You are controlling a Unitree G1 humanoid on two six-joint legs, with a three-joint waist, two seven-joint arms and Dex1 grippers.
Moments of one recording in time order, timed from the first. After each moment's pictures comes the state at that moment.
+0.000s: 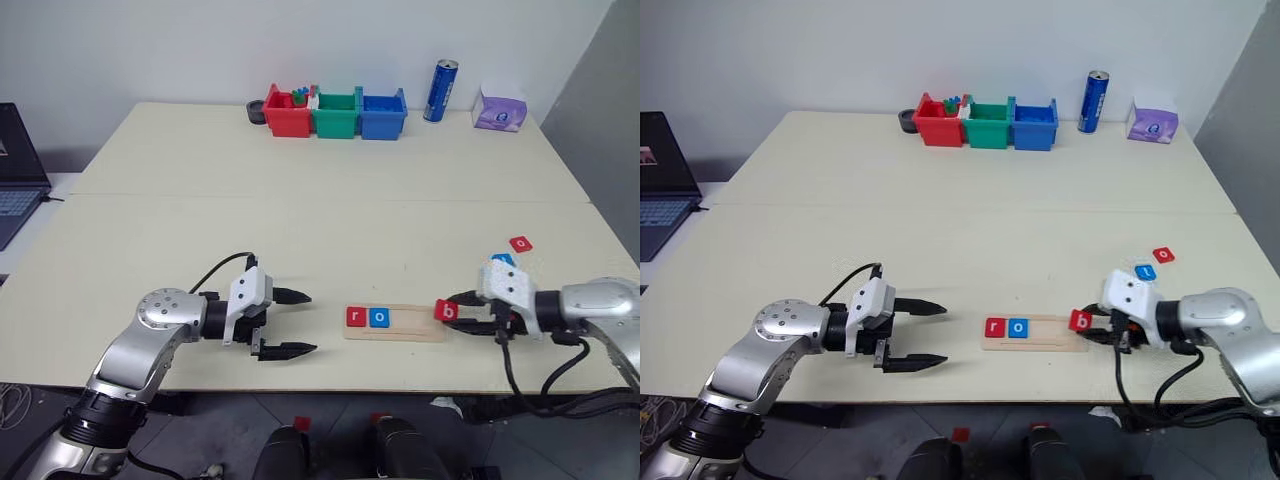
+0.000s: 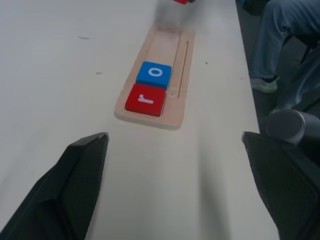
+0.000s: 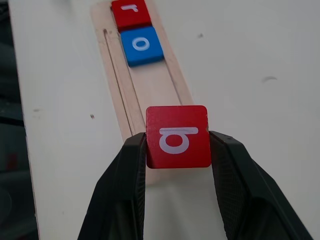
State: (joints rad) left arm -0.22 0.73 -0.12 -0.15 -0.38 0.29 -1.24; right arm -0.21 -0.97 0.09 -0.39 0.28 0.56 1.07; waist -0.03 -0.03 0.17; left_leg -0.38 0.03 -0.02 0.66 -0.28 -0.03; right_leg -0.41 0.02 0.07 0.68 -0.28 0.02
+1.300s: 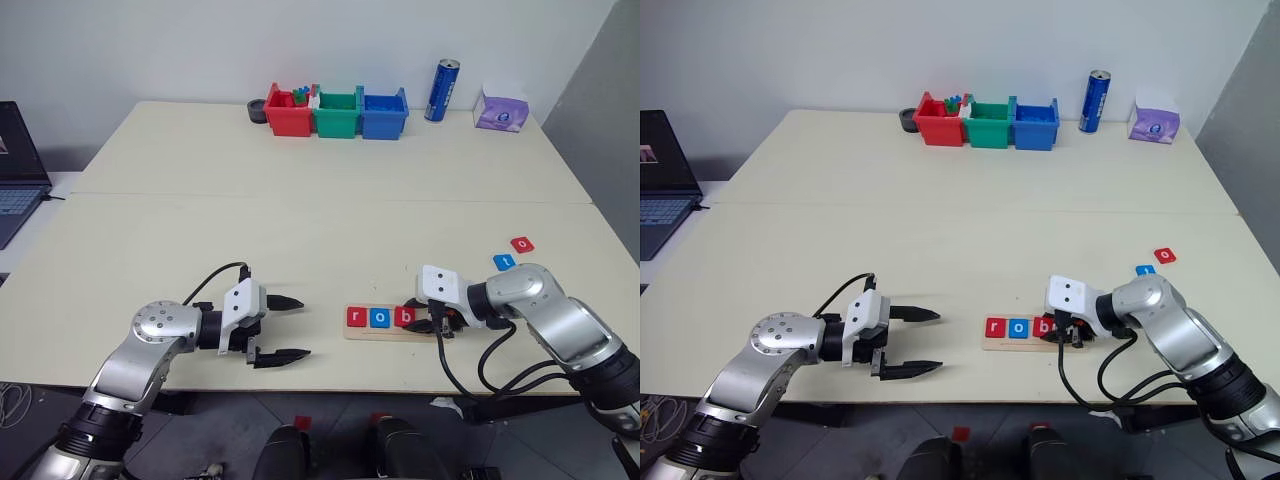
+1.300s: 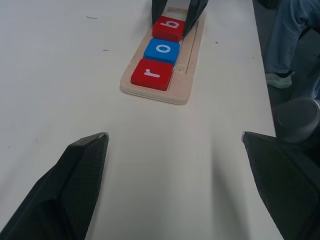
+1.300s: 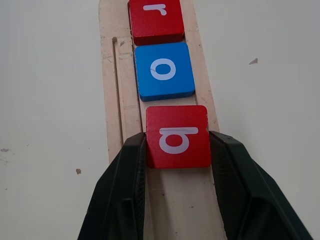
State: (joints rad) left arm -0.16 0.73 -0.11 -0.11 -0.35 0.20 -1.21; right arm -0.46 -0.81 0.39 -0.23 0.10 0.58 1.12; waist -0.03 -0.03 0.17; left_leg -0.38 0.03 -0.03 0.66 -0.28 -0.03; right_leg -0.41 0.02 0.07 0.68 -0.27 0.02
